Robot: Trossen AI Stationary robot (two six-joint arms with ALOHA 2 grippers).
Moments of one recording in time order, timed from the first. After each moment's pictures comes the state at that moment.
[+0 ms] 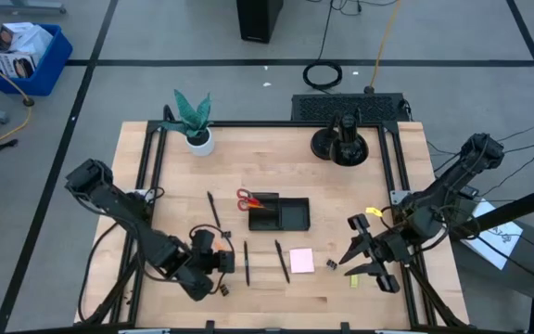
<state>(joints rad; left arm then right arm) -0.71 1.59 1.09 -0.61 -0.52 -2.10 0.75 1.02 0.62 0.60 0.26 -0.25</state>
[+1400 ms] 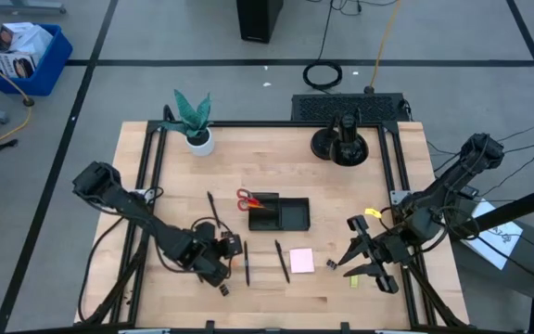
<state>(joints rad) -0.59 1.66 1.09 -0.69 -0.40 -2.29 0.75 1.02 0.62 0.57 0.26 -0.25</state>
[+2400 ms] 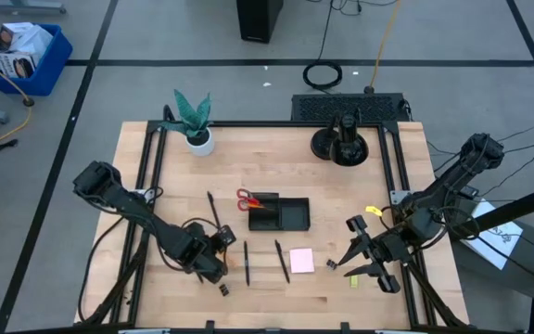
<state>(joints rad) -0.58 1.66 1.09 -0.84 -0.31 -2.70 0.75 1.02 0.62 0.57 0.26 -0.17</state>
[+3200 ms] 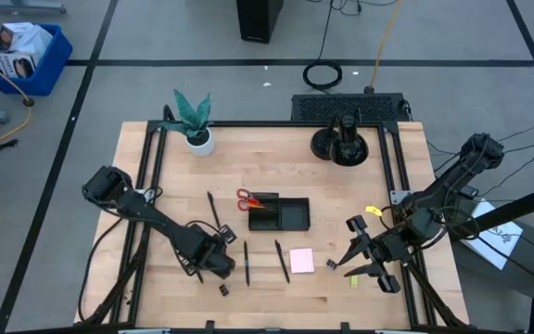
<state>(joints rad) -0.53 1.76 1.09 -0.87 -0.16 -2.78 0.75 1.02 0.62 0.57 0.26 -0.17</state>
